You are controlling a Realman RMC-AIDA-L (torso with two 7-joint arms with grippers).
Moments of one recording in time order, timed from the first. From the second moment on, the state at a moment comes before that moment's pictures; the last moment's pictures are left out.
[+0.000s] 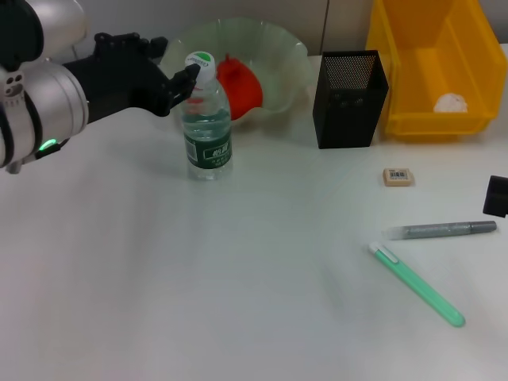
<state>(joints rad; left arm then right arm) -0.23 -2.07 1.67 1.63 2.28 0.72 -2.26 0.31 1.95 -0.27 -0.76 -2.09 -1.96 1.61</state>
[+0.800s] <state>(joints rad) -0.36 -2.07 1.69 1.38 2.13 0.58 -2.18 0.28 1.96 -0.27 -0.76 -2.09 -1.96 1.60</state>
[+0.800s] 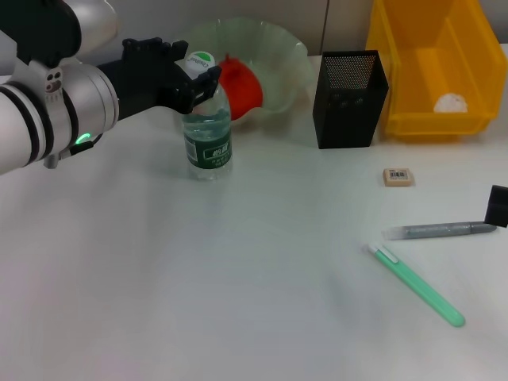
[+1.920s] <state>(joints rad) -0.40 -2.07 1.70 1.31 2.11 0.53 -2.16 0.28 1.96 -0.27 -0.75 -2.09 -1.96 1.60</state>
